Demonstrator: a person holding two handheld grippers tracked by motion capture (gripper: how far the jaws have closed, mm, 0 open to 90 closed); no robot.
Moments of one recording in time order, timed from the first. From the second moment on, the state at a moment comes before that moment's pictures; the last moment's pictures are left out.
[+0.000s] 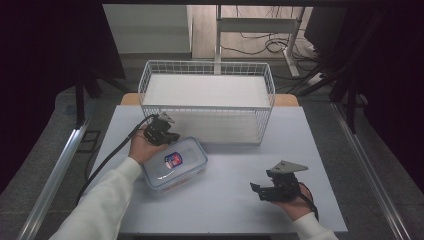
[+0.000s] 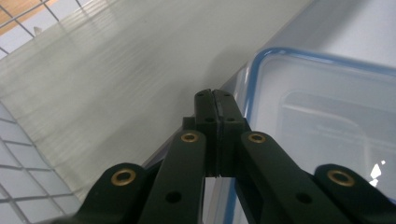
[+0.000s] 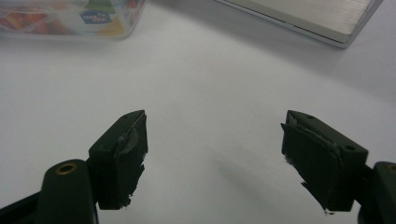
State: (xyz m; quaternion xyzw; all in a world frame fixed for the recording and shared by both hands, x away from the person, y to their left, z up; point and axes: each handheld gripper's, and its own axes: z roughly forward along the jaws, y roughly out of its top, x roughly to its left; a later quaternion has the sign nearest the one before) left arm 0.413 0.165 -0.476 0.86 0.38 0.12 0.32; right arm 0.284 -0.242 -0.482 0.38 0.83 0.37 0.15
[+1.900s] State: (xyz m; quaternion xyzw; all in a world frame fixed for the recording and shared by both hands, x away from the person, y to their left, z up) left arm 0.294 0.247 -0.452 0.81 0.43 0.10 0.39; right arm 0.285 -0.242 -0.483 0.39 0.83 0.37 0.16
